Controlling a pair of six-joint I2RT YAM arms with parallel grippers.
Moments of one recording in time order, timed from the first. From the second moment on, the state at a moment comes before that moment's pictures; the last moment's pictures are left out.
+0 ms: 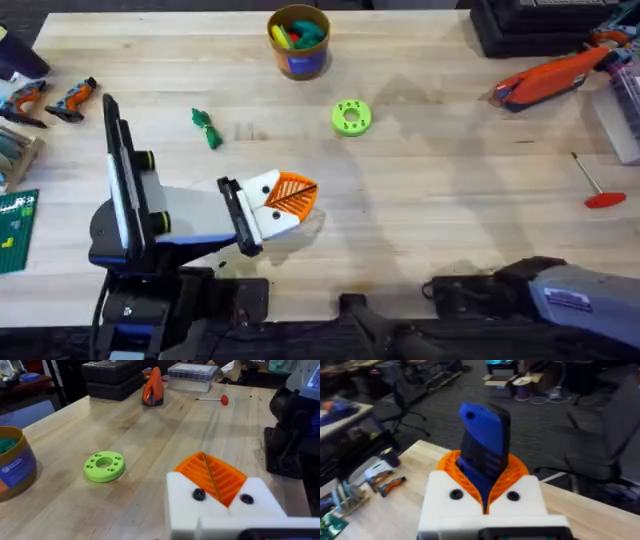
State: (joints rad) left arm -0.05 0.01 0.01 -0.12 1.11 0.10; right arm 0.28 1.35 1.51 -0.21 -0.31 0.20
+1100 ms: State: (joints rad) left arm -0.05 0.01 0.01 -0.12 1.11 0.10; right arm 0.53 1.39 0.77 1.11 -0.78 0.50
